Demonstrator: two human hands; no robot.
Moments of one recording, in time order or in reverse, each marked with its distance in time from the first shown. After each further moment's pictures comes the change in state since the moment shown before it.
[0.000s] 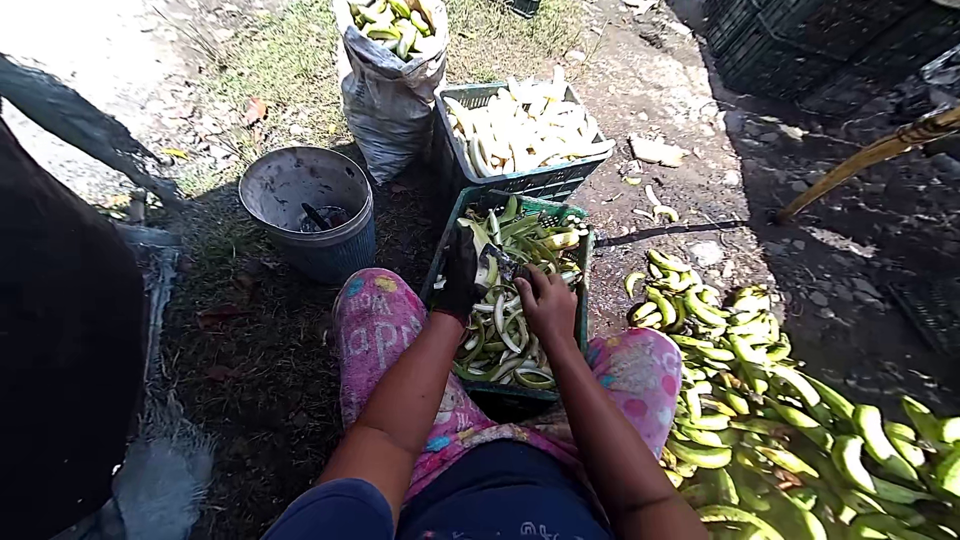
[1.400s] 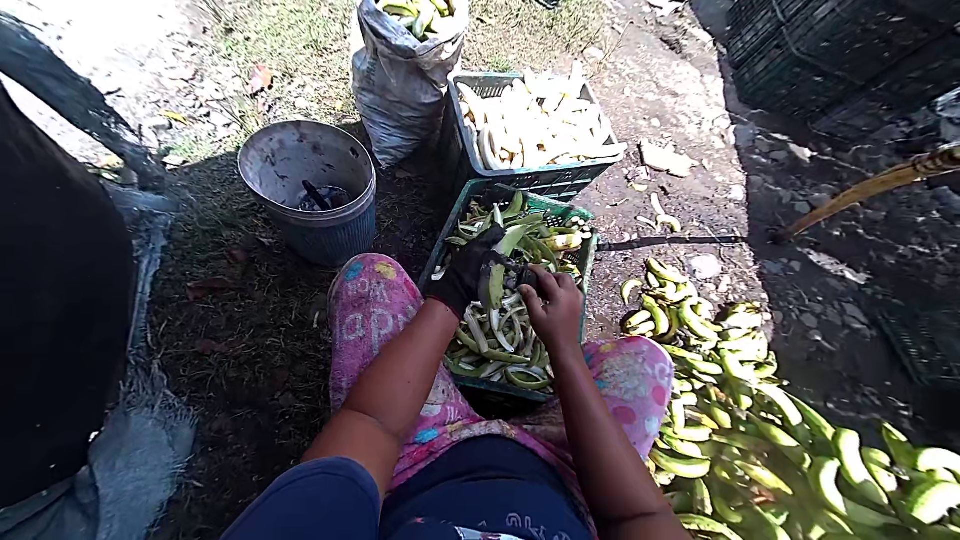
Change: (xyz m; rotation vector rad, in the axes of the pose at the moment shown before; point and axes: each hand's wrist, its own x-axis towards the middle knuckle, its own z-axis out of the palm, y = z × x) left_hand 0.034 0.028 0.013 -0.818 -0.396 -0.127; right_hand 0.000 0.024 0.000 0.087 0.106 -0.186
